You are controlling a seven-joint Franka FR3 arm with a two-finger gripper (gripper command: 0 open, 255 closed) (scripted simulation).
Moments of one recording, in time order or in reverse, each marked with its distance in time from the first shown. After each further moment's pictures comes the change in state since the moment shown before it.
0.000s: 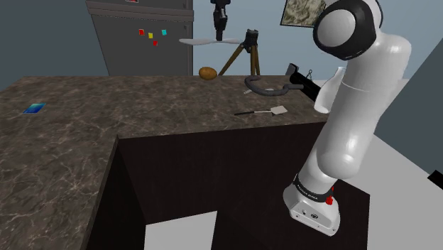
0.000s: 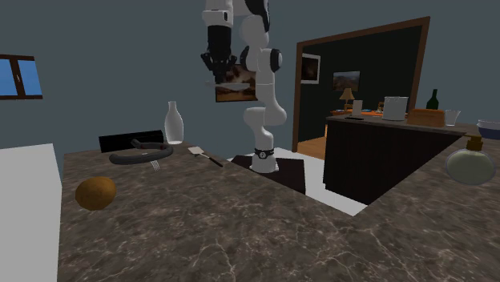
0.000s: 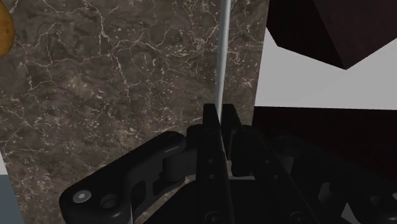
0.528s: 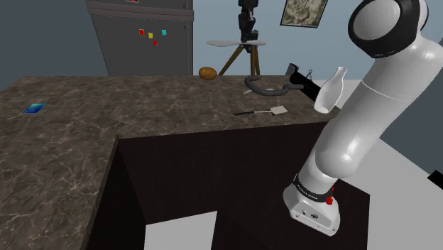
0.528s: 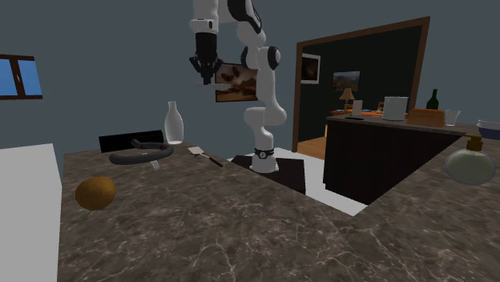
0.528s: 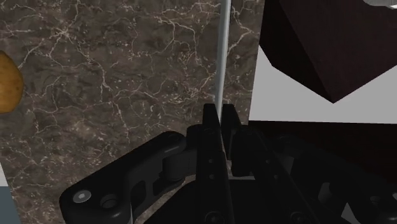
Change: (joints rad) arm -0.061 -0.213 -0.060 -0.256 -0.057 0.056 -0.128
